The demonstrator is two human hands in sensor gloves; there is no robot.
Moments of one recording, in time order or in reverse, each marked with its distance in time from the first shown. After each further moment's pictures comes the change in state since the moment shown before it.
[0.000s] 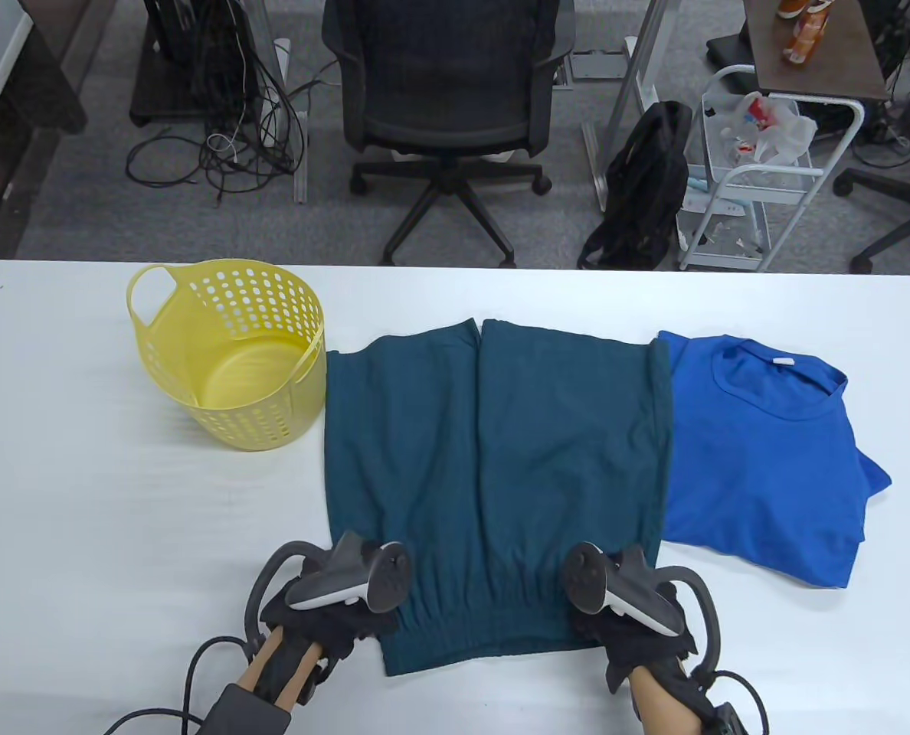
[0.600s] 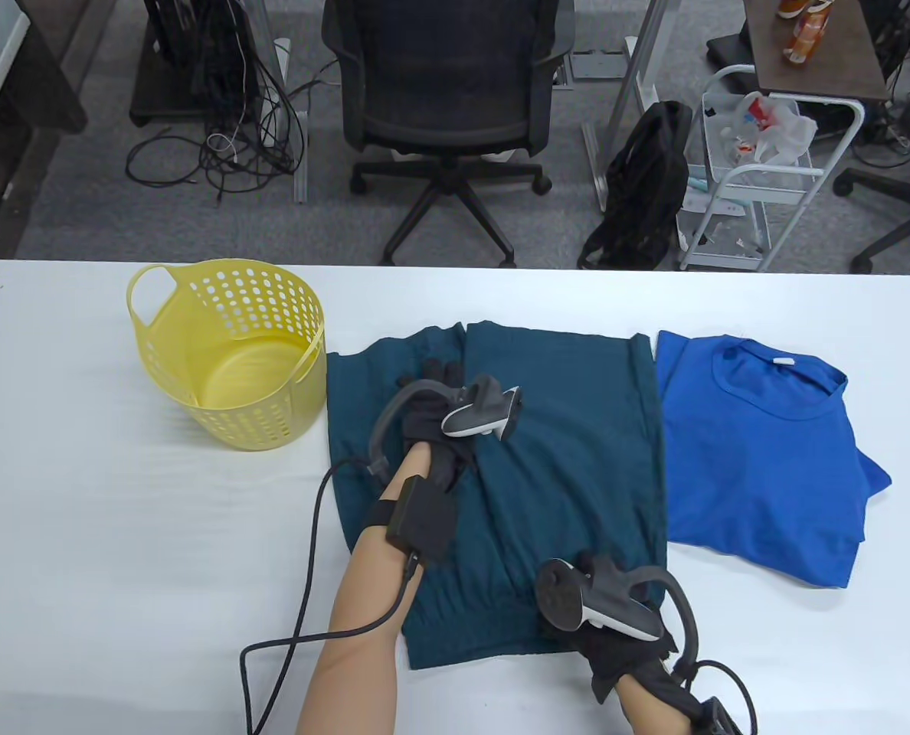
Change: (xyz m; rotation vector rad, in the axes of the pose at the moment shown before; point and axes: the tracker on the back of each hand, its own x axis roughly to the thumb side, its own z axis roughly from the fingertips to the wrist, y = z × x) left_hand 0.037 0.043 -0.192 -0.103 0.200 -0.467; right_hand 0.017 0.007 -0.002 0.068 -0.123 0.095
